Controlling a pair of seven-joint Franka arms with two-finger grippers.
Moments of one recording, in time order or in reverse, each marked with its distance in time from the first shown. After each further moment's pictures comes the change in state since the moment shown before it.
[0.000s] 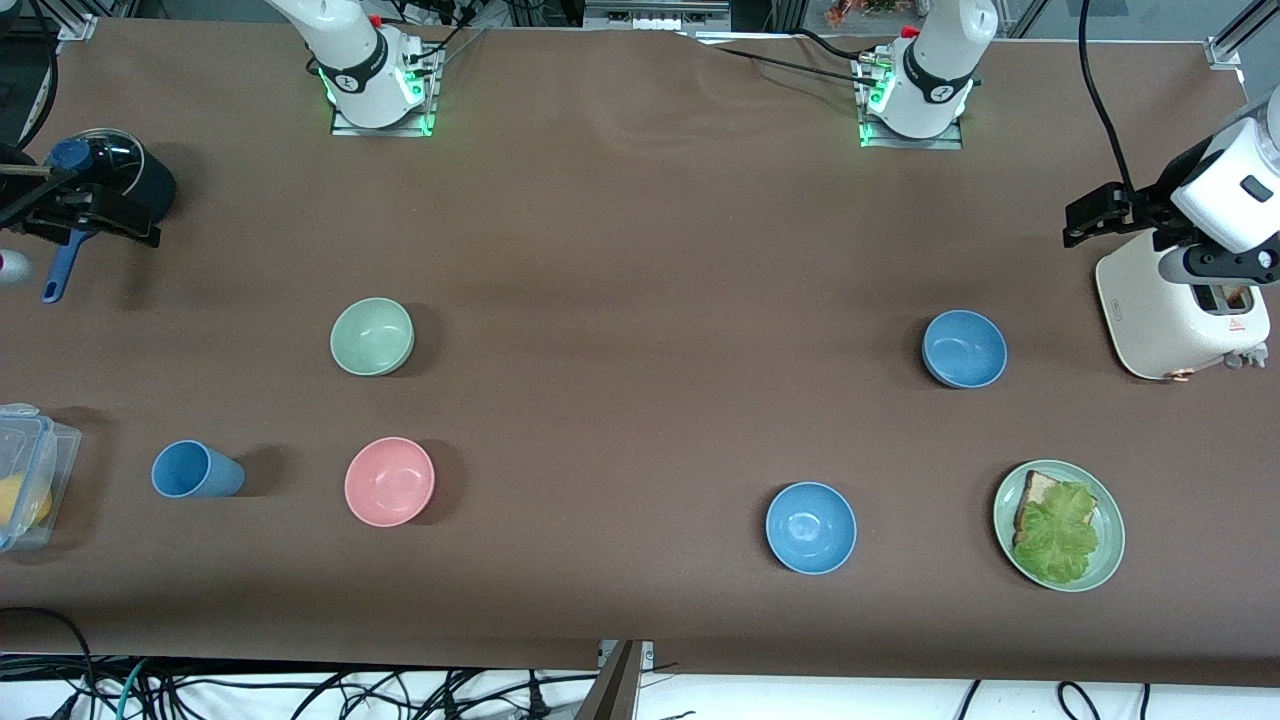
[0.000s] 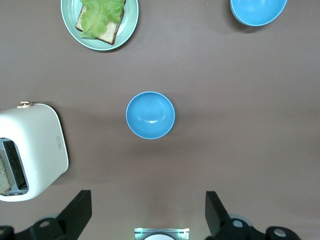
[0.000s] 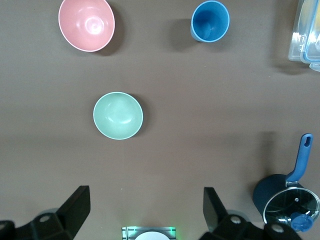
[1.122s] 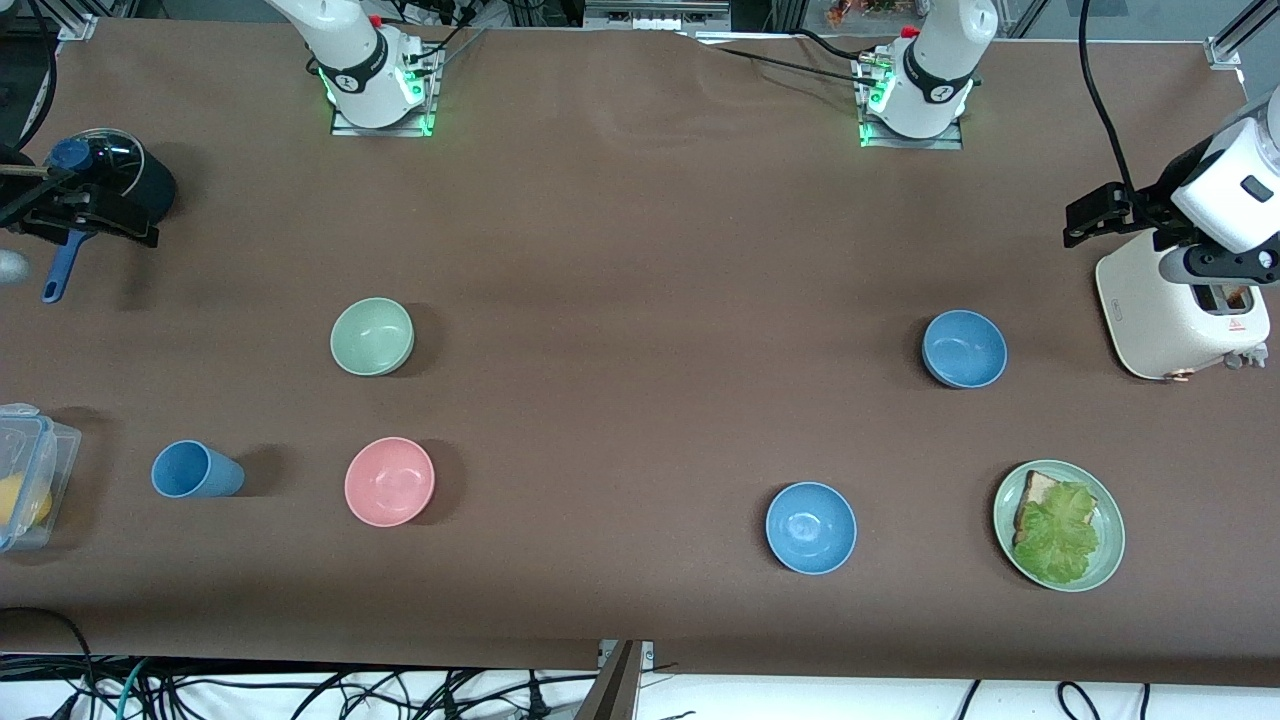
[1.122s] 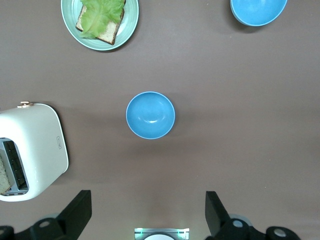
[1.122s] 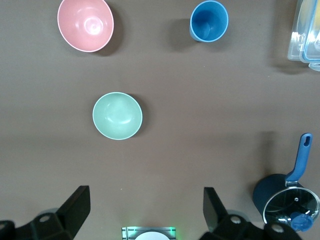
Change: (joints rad) left arm 0.000 0.000 0.000 0.000 0.000 -0.002 0.000; right arm -0.003 0.000 0.000 0.000 0.000 0.000 0.000
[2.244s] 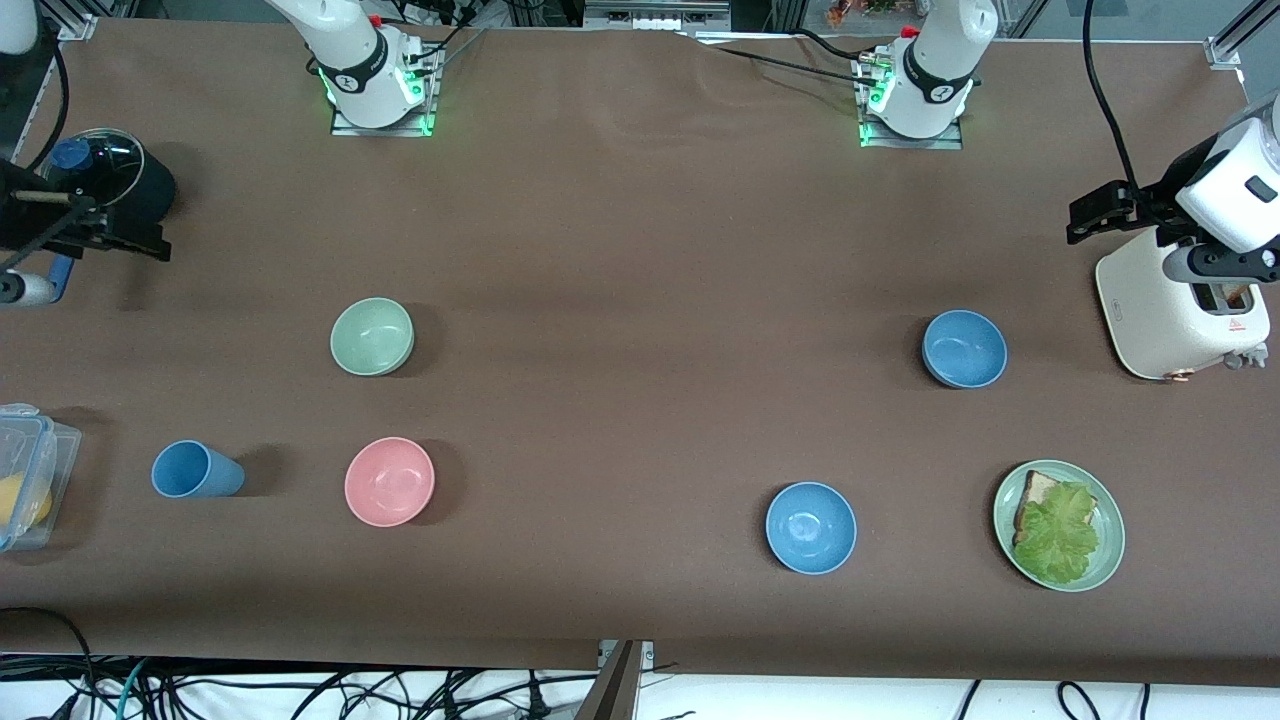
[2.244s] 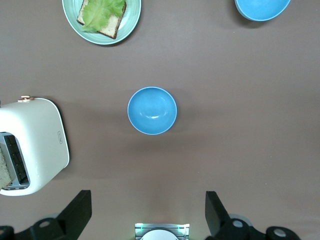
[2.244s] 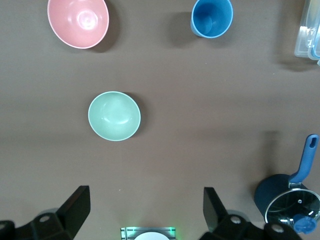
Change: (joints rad) left arm 0.001 0.000 0.007 0.000 0.000 -0.016 0.000; right arm -0.002 0.062 0.000 -0.003 0.000 0.018 0.000
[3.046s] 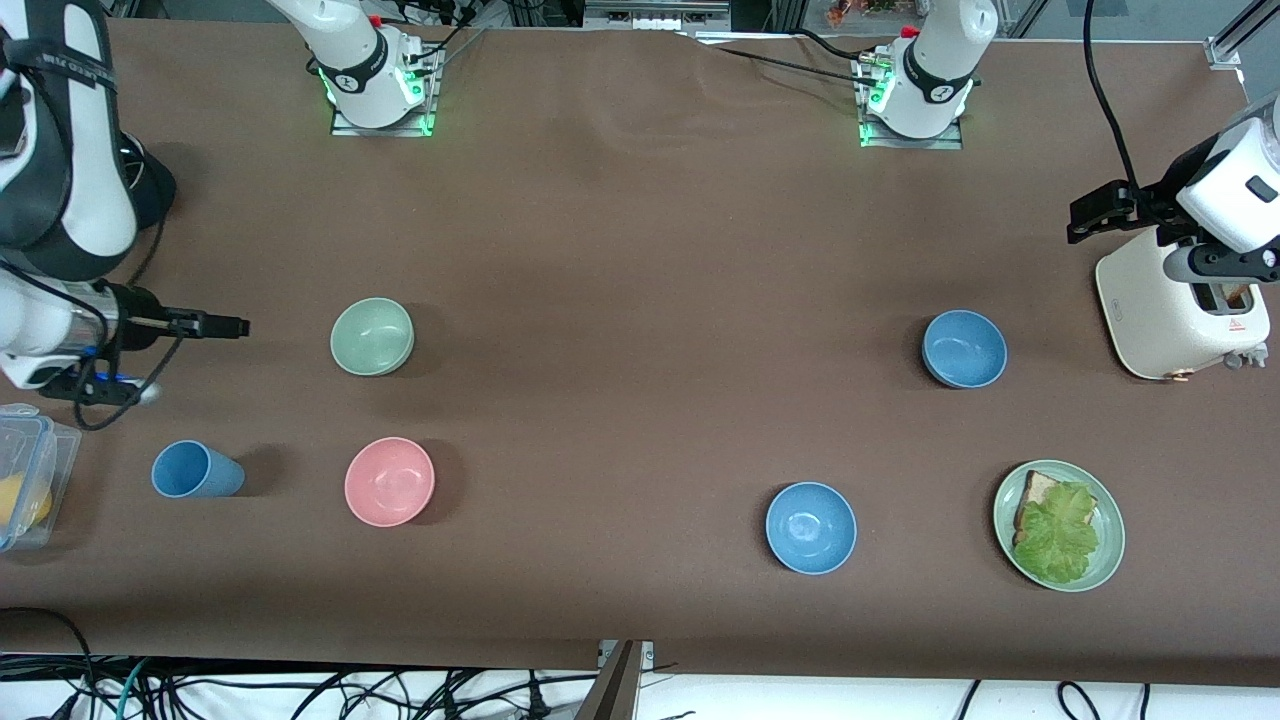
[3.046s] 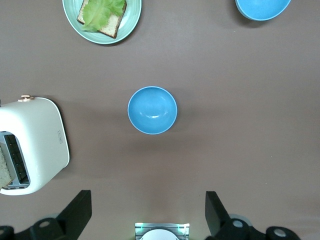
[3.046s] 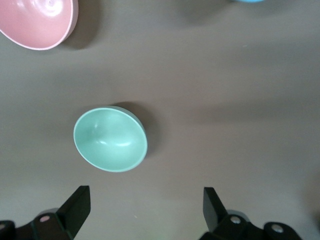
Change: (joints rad) left arm 0.000 0.000 0.001 0.000 0.000 -0.002 0.000; right arm -0.069 0.181 -0.003 -0.213 0.168 0.265 0.000
